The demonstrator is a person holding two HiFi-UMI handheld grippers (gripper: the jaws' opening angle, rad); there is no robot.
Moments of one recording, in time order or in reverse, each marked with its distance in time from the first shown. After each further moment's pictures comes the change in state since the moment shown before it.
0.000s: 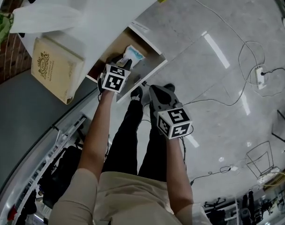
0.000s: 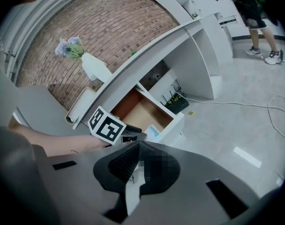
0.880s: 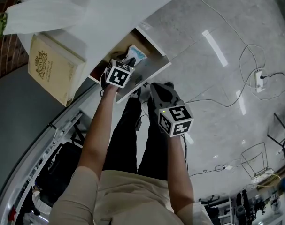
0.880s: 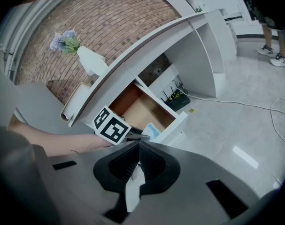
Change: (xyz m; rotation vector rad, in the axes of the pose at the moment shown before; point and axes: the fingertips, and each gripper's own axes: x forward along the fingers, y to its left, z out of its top) left arm 0.030 -0.003 -0.013 -0.031 0.080 -0.077; right arm 0.023 -0.007 0.003 -0.018 0.060 0.003
